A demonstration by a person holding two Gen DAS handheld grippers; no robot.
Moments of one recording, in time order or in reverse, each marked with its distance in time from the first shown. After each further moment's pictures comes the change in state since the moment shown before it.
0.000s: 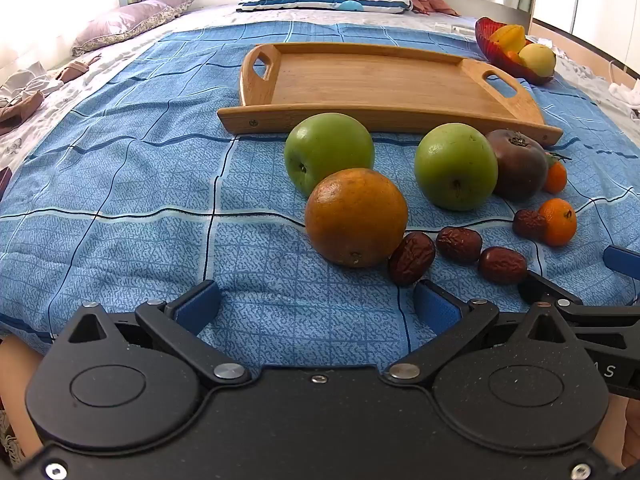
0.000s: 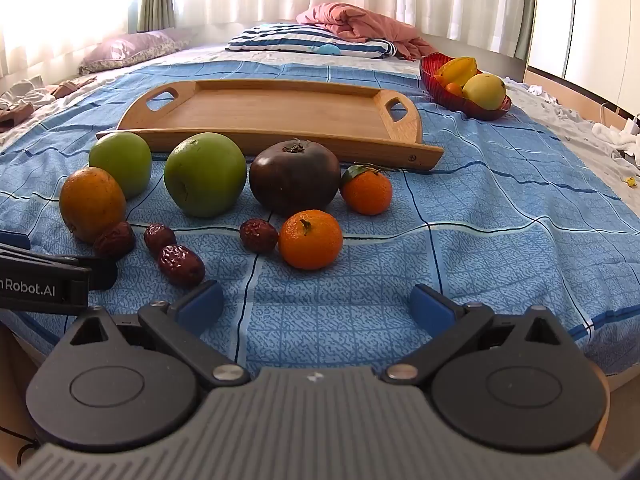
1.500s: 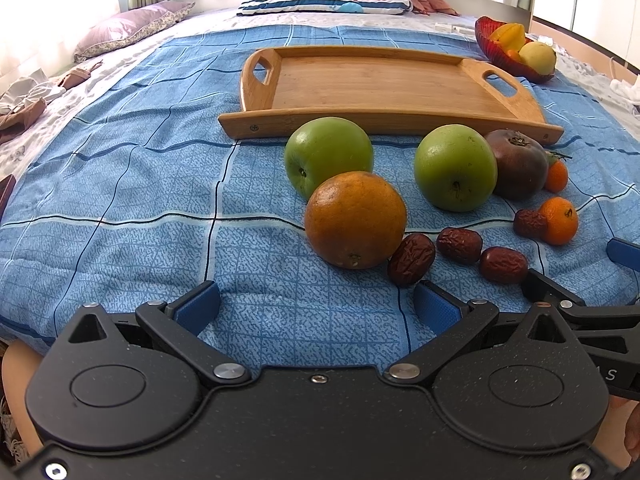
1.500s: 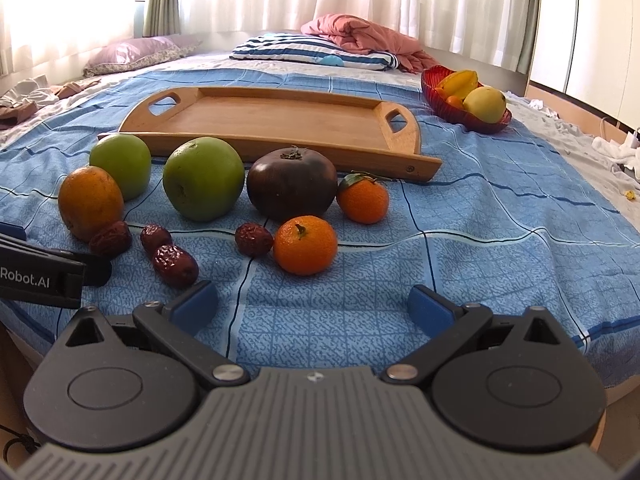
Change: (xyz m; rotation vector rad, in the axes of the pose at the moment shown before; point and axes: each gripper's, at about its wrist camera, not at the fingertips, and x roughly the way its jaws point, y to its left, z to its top) left arm -0.002 -0.003 0.000 0.019 -0.012 0.016; right arm -0.003 -0.001 0.002 -0.034 -0.047 -0.009
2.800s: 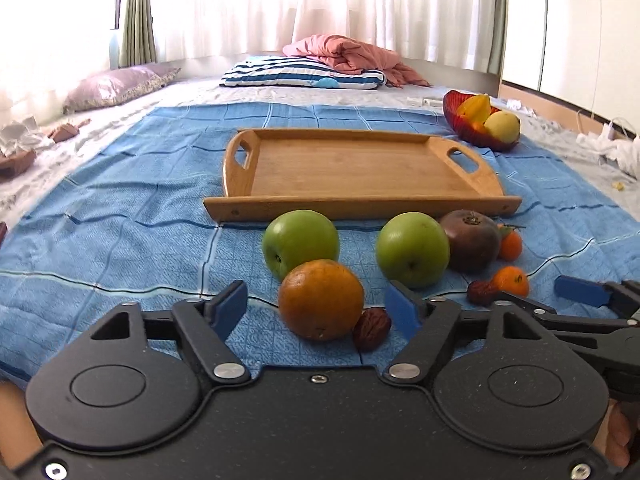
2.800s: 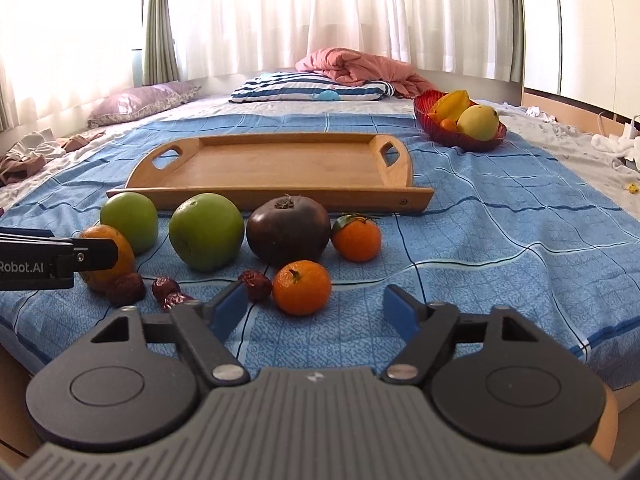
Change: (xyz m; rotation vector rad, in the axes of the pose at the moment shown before) left arm -0.036 -0.001 0.010 -0.022 -0.227 -0.098; right arm -0.013 -0.014 0.004 0.106 -0.115 0.055
